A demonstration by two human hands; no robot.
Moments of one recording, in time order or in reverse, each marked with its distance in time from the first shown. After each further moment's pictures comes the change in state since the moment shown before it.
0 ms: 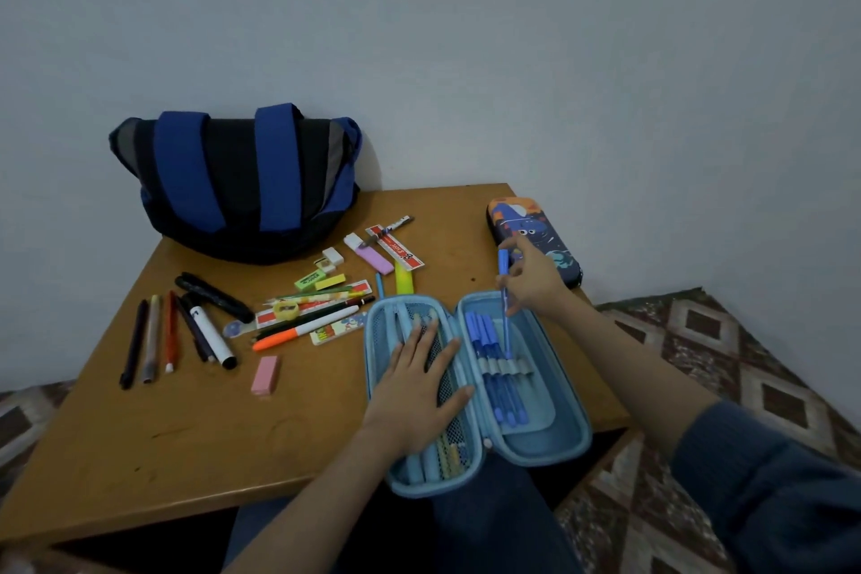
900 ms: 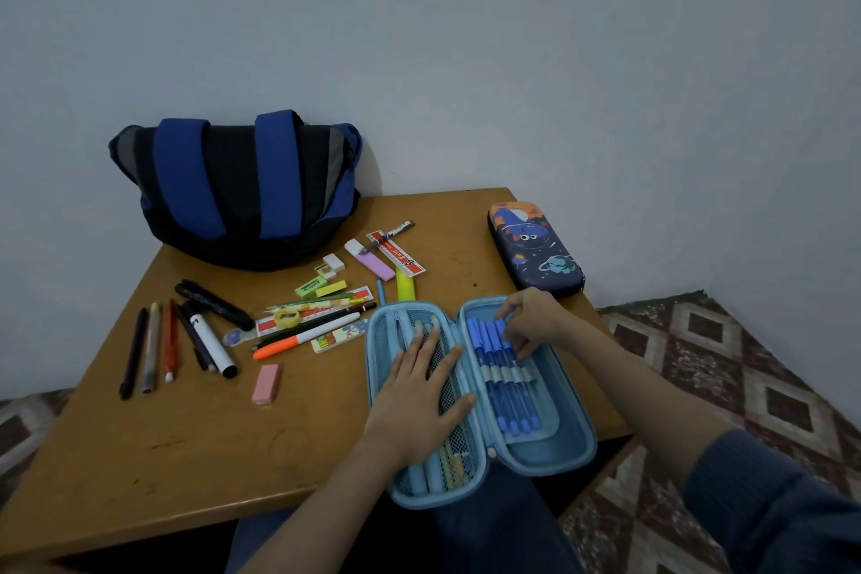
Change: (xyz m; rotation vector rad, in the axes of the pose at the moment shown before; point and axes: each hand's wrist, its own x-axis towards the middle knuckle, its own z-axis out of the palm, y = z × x) left_hand 0.000 -0.001 -0.001 -0.016 -0.001 -0.006; right_hand -0.012 0.015 0.006 -0.122 -0.298 0.232
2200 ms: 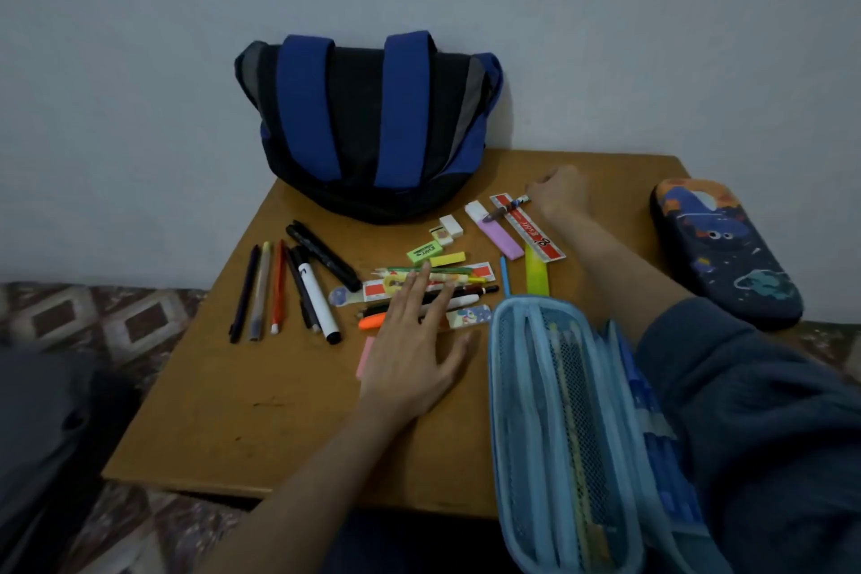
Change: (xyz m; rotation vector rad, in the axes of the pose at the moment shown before) left_hand -0.004 -0.114 -0.029 0.000 0.357 -0.299; right_hand 0.155 -0.149 0.062 -0.024 0.447 -0.179
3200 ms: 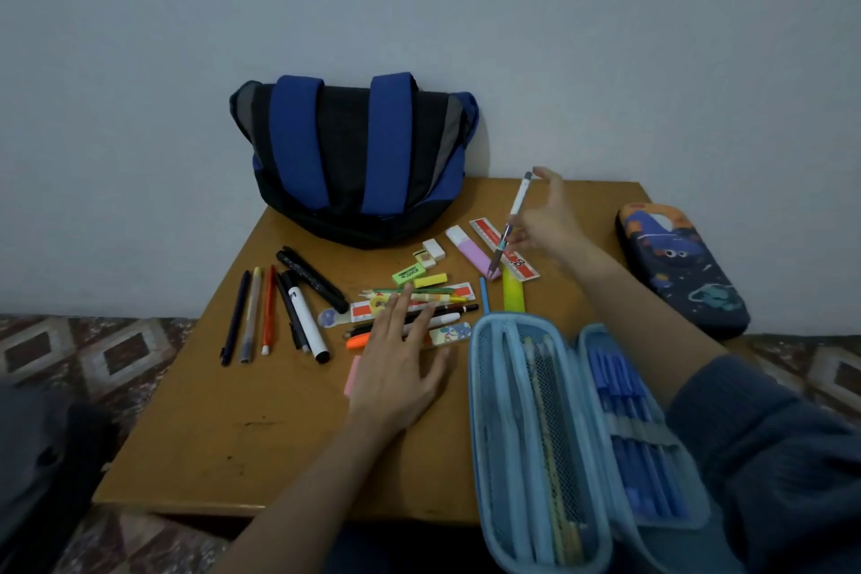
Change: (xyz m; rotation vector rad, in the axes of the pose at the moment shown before) left_hand -0.001 0.001 0.000 0.031 0.000 -0.005; right_hand -0.041 -0.004 -0.040 0.578 -0.251 0.017
